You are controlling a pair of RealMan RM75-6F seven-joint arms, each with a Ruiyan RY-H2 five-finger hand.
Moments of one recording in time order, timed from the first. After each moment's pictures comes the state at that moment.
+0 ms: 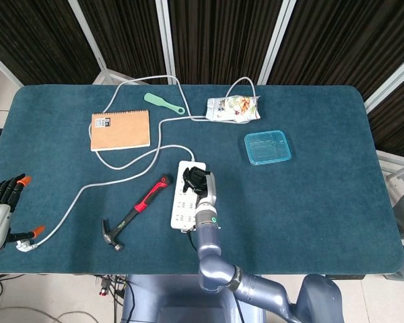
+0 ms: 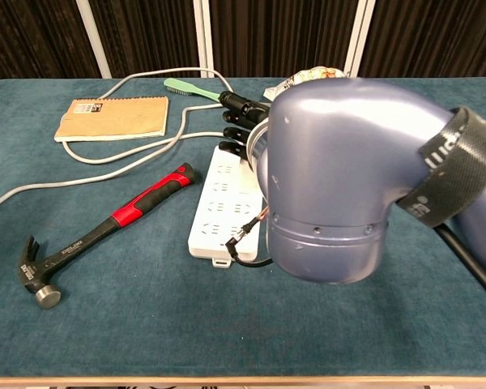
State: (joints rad) left arm -0.15 -1.10 -0.05 -1.62 1.46 1.39 -0.13; right arm 0.93 -2.27 0.87 -1.34 -0.42 1.16 0.36
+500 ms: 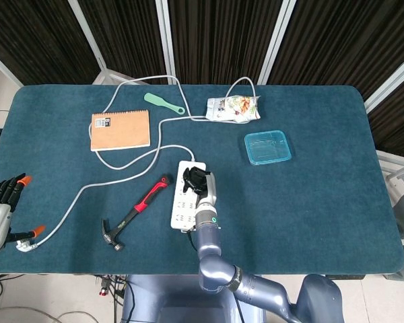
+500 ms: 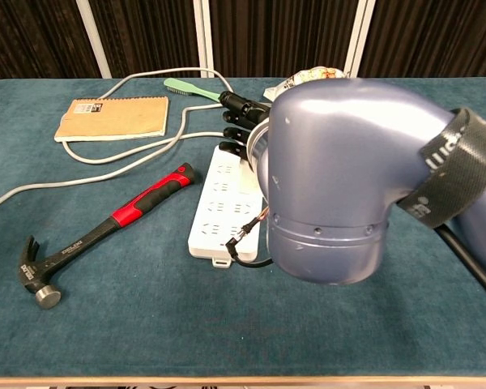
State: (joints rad) left arm -0.15 -1.10 -0.05 -1.62 1.46 1.39 -0.13; right arm 0.96 -2.27 0.81 -1.30 -0.36 1.15 0.41
